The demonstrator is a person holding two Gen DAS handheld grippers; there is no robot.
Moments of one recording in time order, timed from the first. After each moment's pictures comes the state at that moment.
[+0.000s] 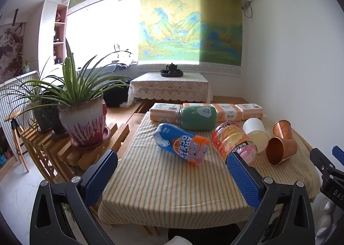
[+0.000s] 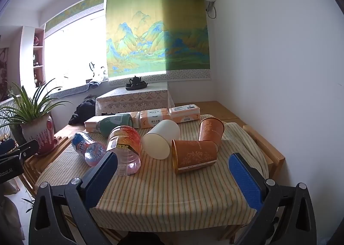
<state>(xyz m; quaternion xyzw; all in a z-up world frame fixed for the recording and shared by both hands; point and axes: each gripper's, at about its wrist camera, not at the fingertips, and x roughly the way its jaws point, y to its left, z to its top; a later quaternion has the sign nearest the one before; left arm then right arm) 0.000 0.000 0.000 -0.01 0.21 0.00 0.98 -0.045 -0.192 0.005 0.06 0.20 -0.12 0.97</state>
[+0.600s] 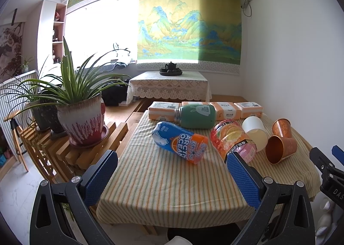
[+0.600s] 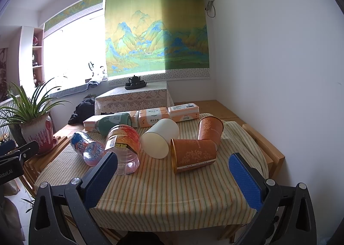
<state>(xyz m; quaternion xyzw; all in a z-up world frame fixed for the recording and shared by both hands) 0.000 -0.002 -0.002 -0.01 0.21 0.00 0.98 -0.044 -0.193 0.001 0.06 0.20 -0.12 0.97</state>
